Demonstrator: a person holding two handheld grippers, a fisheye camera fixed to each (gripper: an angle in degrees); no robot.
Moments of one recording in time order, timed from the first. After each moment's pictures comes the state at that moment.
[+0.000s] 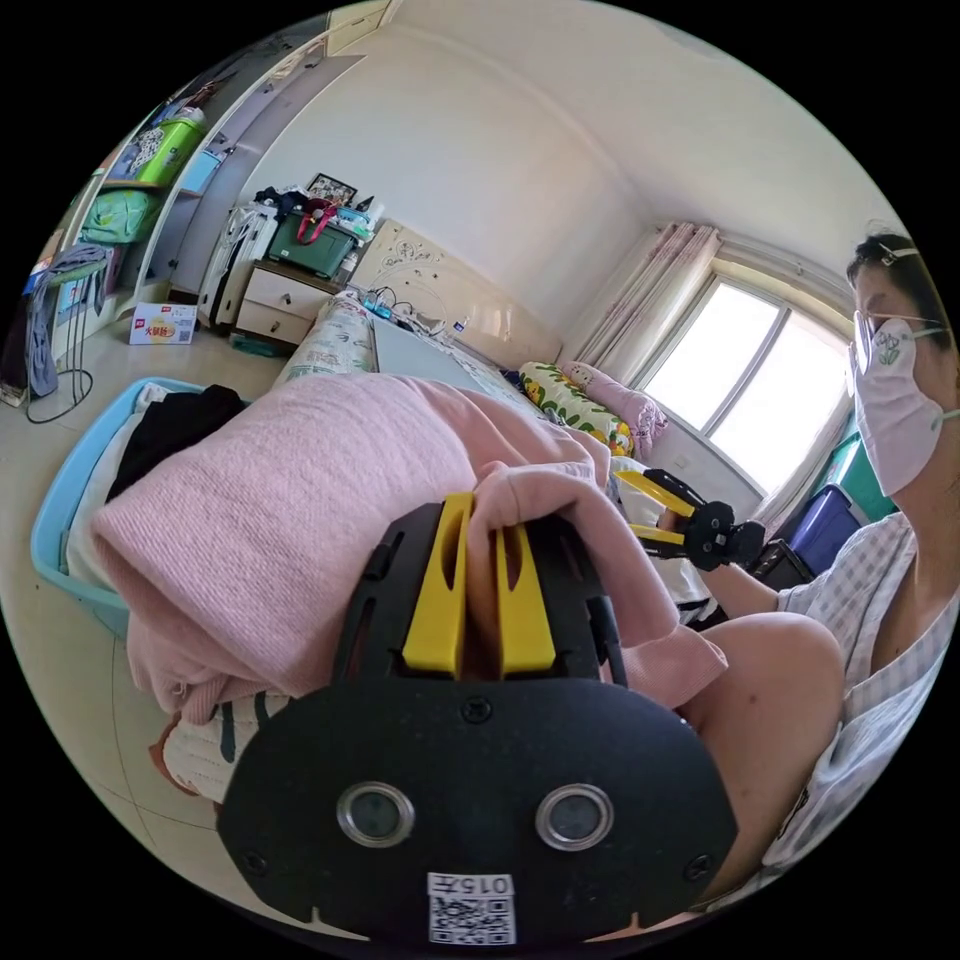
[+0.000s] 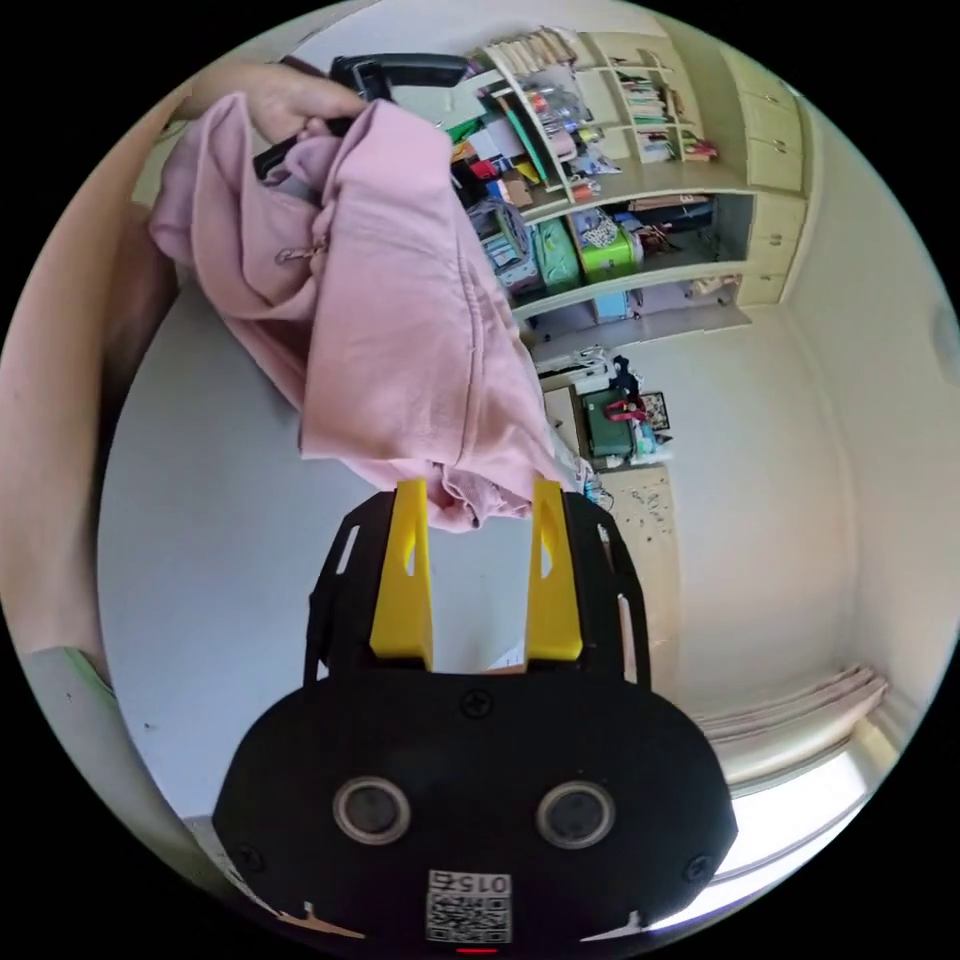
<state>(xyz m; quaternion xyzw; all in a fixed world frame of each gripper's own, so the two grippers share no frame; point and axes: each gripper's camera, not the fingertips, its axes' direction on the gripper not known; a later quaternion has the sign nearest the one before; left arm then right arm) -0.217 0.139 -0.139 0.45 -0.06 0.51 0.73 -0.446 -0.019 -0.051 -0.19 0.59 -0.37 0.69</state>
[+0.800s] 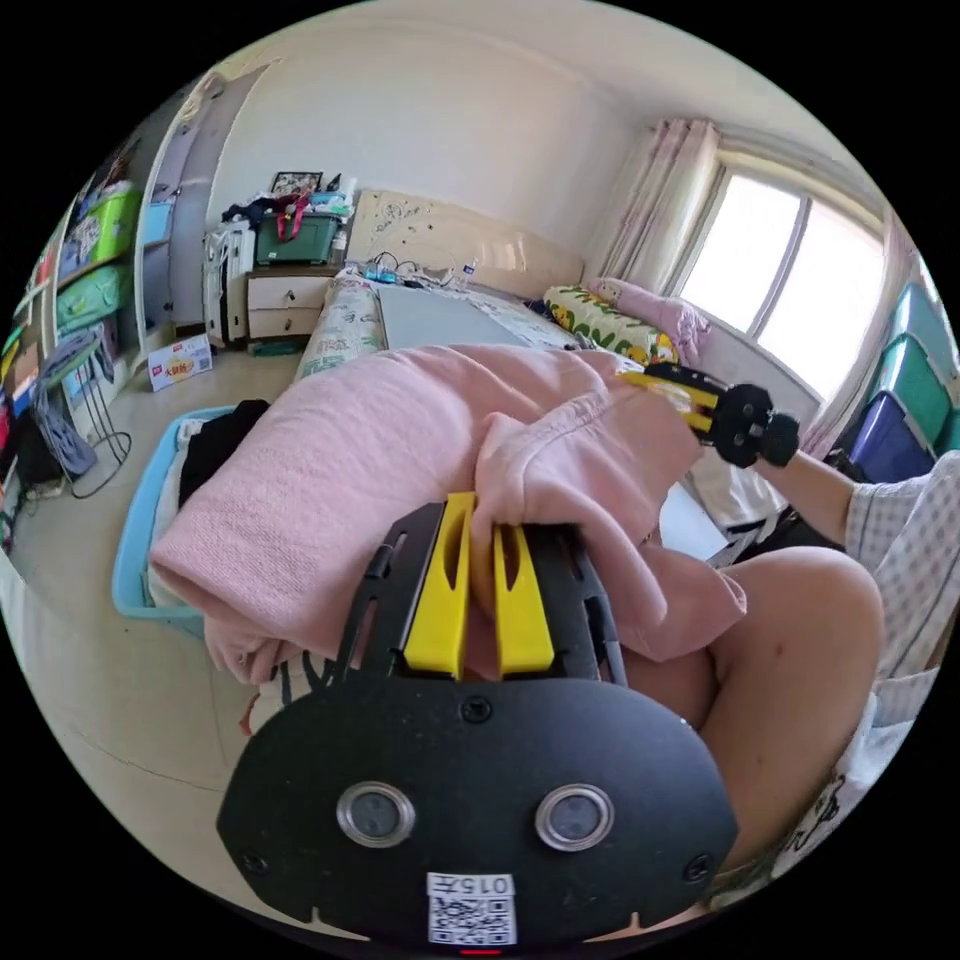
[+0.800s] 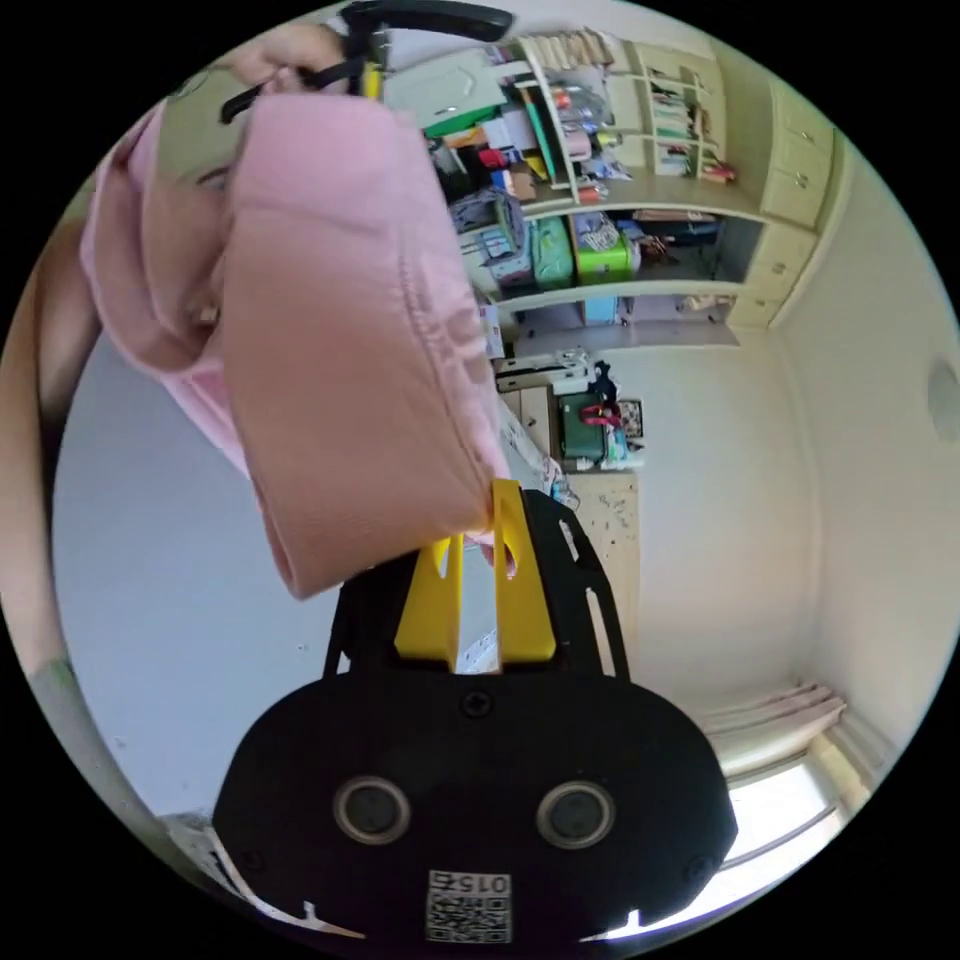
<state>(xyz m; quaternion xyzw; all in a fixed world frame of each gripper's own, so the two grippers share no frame) -0.182 0.167 -0.078 0.43 -0.25 0.52 0.70 -0.501 -0.090 -0.181 -0.20 0.63 -0.35 0.66</state>
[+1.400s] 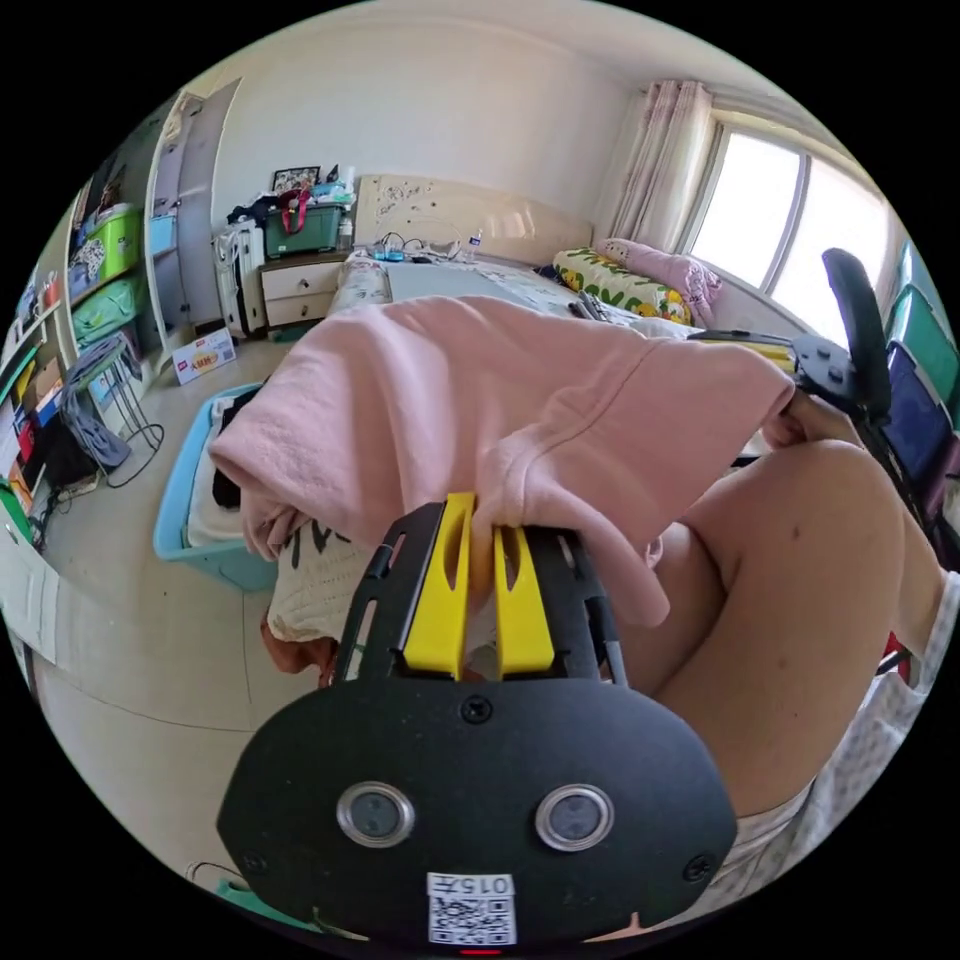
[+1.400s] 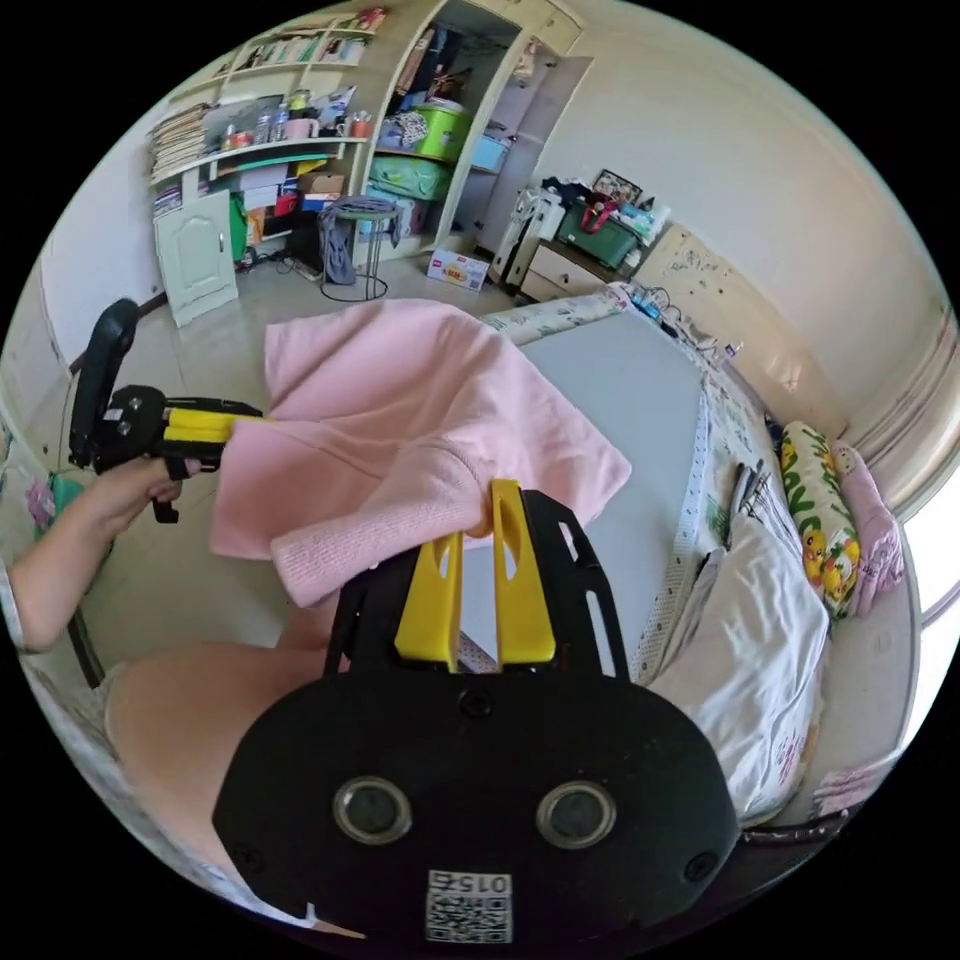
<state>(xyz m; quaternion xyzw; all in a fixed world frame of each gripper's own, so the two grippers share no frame) -0.217 0.205 -0.016 0.39 -0.30 0.50 0.71 -0.536 -0.181 -0.283 -0.11 0.50 0.08 0.85</state>
